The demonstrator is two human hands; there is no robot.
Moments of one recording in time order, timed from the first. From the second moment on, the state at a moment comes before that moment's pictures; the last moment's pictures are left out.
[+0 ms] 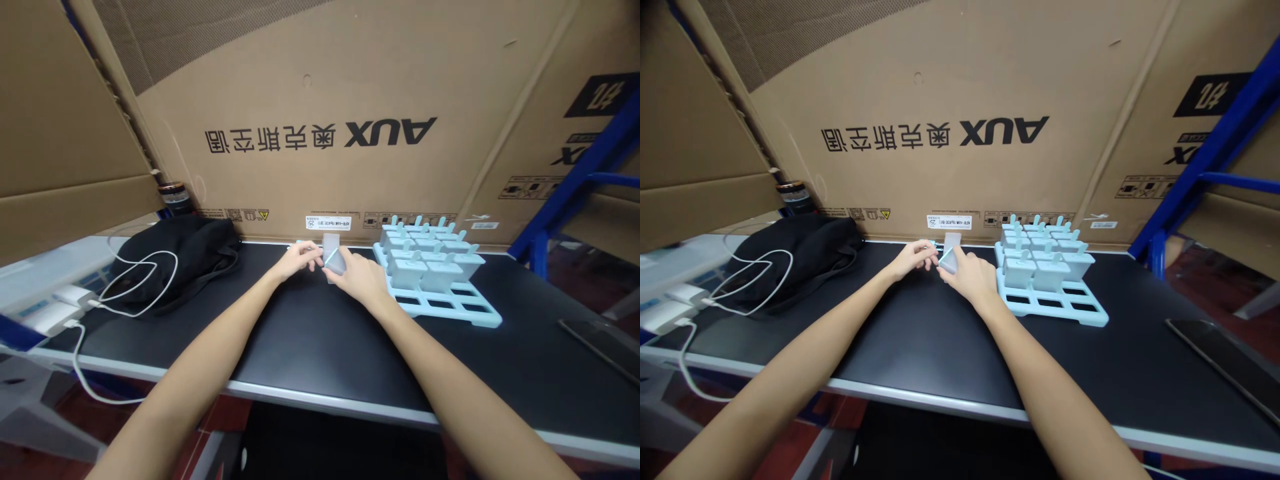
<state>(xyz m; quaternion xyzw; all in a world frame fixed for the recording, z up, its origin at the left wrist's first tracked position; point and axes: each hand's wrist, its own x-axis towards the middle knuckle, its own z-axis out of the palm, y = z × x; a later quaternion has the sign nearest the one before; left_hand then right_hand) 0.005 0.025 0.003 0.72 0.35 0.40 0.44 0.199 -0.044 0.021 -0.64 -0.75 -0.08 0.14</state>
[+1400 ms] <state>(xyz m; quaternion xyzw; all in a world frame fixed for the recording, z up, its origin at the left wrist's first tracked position) -0.031 0.055 -0.026 0.80 0.49 0.35 0.07 0.200 -0.047 0.022 -0.65 -0.75 0.00 0.09</state>
